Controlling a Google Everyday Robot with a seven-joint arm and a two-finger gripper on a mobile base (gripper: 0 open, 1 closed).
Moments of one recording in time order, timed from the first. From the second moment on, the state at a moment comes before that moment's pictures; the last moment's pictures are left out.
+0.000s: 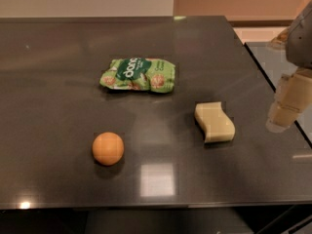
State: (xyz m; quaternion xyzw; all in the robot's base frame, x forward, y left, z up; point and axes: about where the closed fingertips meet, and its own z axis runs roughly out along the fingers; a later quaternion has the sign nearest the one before) arm 0.438 -0.217 0.976 -0.60 0.78 -0.03 0.16
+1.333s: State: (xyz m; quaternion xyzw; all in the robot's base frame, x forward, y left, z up) arm 0.467 -0.151 0.979 -0.66 0.73 0.01 0.19
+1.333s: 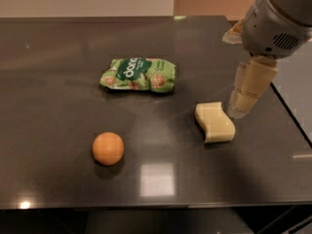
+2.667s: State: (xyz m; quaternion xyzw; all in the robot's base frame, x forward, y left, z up) arm 0.452 -0.008 0.922 -0.79 0.57 0.12 0.19
